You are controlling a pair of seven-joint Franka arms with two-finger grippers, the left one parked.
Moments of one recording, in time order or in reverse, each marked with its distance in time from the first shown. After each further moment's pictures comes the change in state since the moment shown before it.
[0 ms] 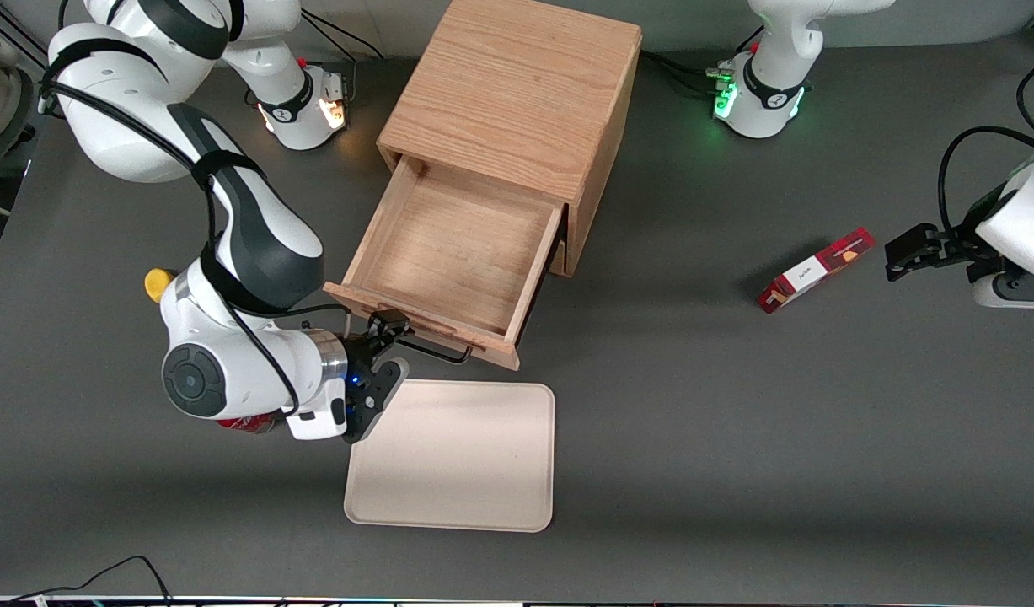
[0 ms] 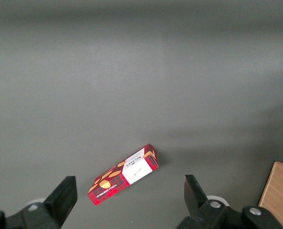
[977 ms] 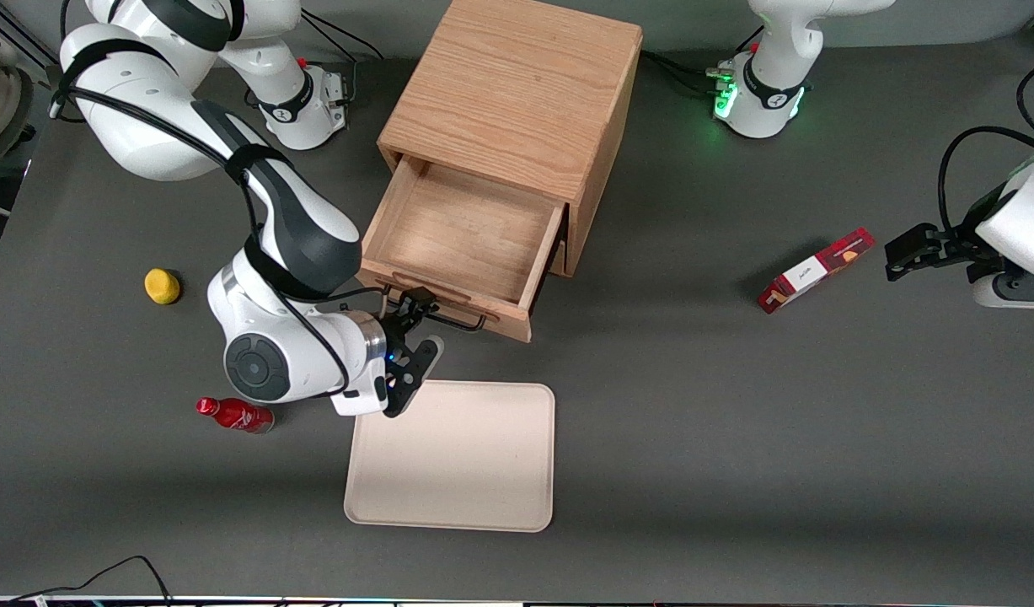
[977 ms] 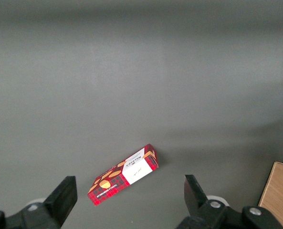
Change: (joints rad) arm 0.009 -0.024 0.046 -0.107 0.000 0.002 0.066
